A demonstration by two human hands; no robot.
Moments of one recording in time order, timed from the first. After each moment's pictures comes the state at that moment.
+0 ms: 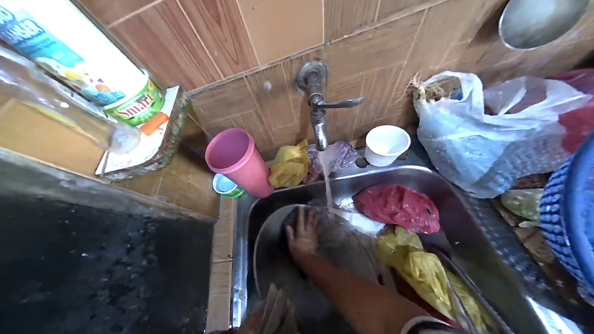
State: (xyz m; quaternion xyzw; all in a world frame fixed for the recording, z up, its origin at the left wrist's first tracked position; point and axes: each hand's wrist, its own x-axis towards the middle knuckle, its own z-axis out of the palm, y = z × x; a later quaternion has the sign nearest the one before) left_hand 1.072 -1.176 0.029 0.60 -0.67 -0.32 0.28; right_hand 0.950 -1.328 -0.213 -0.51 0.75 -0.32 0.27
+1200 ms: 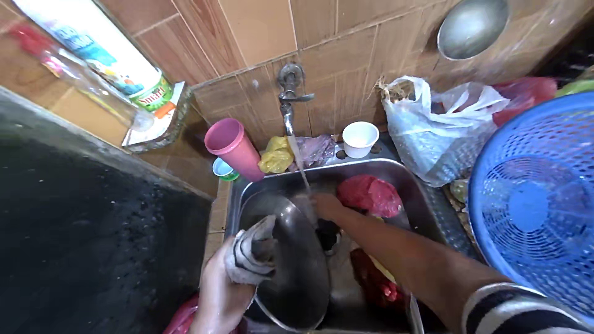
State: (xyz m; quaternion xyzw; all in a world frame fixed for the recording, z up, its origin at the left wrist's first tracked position) left_hand 1.026 -1.191 0.074 0.57 -0.71 -0.25 0.33; right_hand 0.781 -1.326 -0.105 -0.64 0.65 -0.04 0.41
